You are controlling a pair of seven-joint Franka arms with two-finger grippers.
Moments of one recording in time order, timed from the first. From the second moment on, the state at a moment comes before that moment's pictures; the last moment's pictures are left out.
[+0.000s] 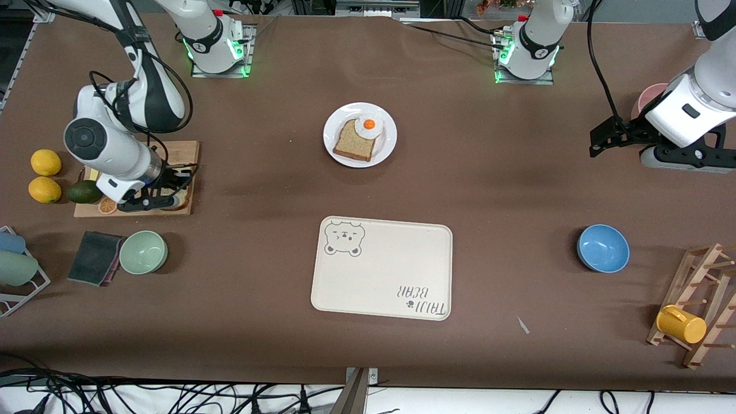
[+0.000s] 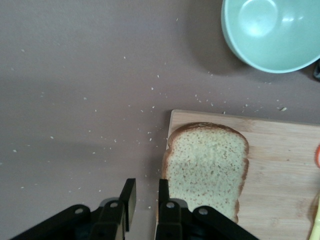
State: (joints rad) left arm 0.00 0.02 -0.09 -1.63 -0.02 1.63 -0.02; right arm -0.01 0.21 0.08 -2.19 -0.13 2.26 0.01
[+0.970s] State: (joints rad) left arm 0.00 0.02 -0.09 -1.63 -0.02 1.63 -0.02; right arm -0.01 0.27 0.08 -2.27 -0.25 2.39 0.05
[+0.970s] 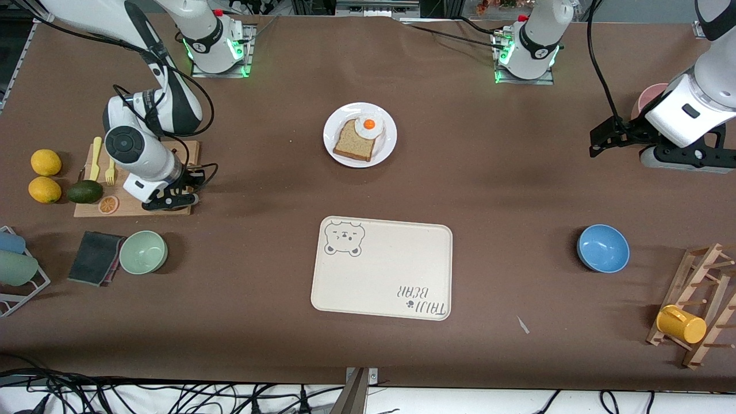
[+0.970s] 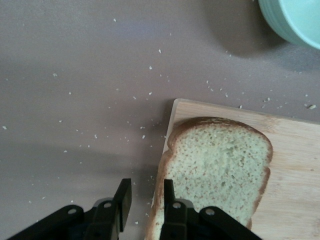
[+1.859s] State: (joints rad) left arm 0.00 0.02 -0.09 -1.63 -0.02 1.63 -0.02; right arm -0.01 0.30 0.06 -2.31 -0.30 2.49 0.05
